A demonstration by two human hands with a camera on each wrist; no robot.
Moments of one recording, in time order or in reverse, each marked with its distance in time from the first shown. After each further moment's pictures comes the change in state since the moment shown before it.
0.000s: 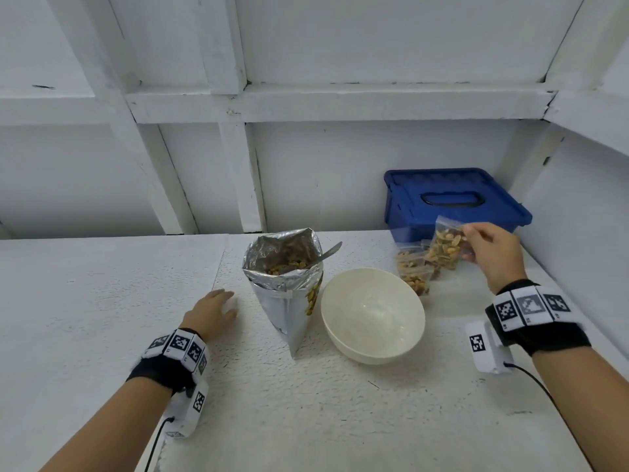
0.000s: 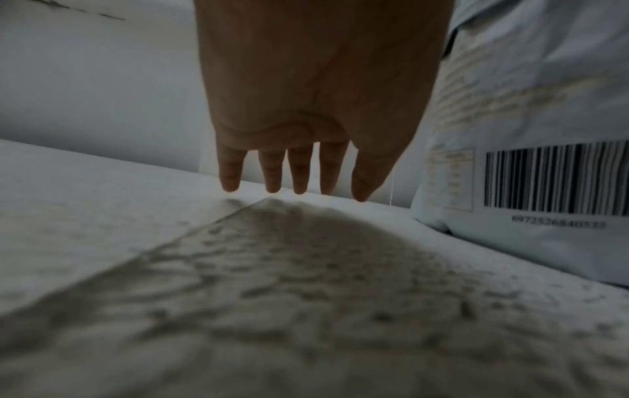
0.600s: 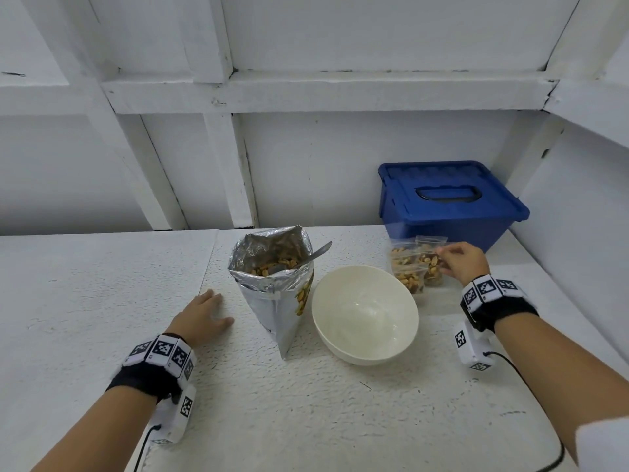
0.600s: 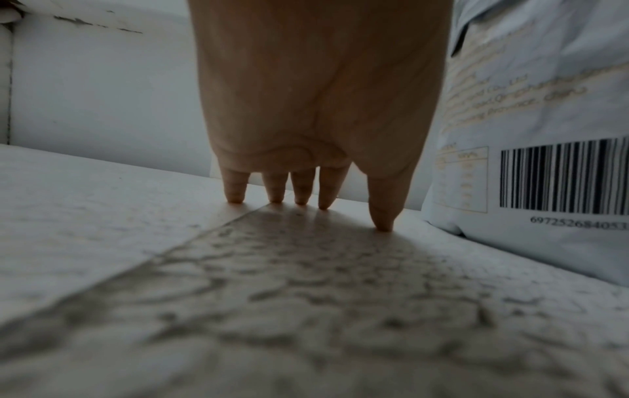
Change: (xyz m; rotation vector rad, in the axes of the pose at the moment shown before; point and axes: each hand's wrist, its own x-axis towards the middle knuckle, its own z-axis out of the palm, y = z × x) left_hand 0.008 -0.008 0.010 0.078 -0.106 -0.017; right_hand 0.034 0.072 0.026 -0.097 -0.068 0.308
